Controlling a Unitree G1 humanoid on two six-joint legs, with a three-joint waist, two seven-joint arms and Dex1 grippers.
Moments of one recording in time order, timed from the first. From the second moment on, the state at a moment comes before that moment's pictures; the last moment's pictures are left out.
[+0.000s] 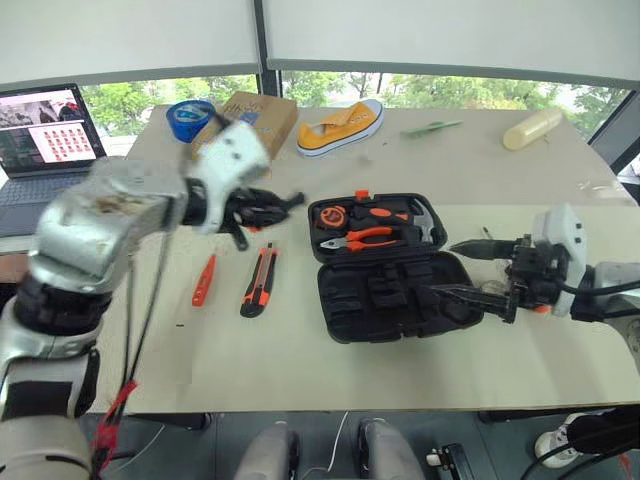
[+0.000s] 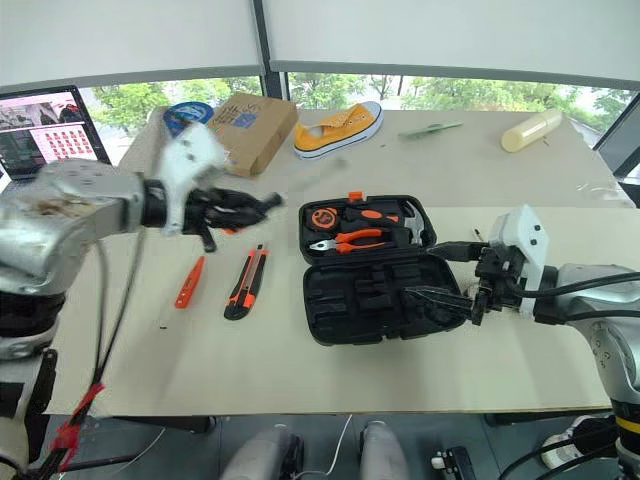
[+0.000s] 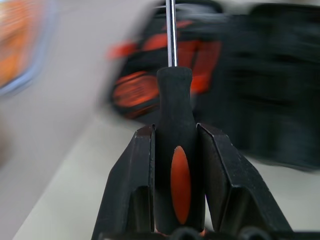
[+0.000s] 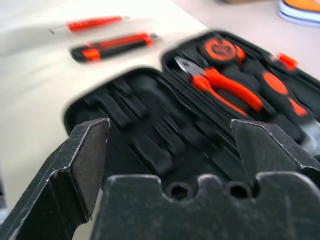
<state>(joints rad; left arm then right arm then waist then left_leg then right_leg) -0.94 0.80 -0.39 -0.17 -0.39 0.84 -1.05 -0.18 -0.99 -0.26 -0.26 0.60 0.55 1.07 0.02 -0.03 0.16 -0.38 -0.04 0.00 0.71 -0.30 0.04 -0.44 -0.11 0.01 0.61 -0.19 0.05</state>
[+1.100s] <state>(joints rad) -1.11 0.29 -0.59 0.46 0.04 0.54 -1.12 -0.10 -0.93 -0.34 -0.23 0.53 0.48 0.98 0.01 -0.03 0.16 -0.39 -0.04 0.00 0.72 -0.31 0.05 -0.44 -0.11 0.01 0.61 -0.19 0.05</state>
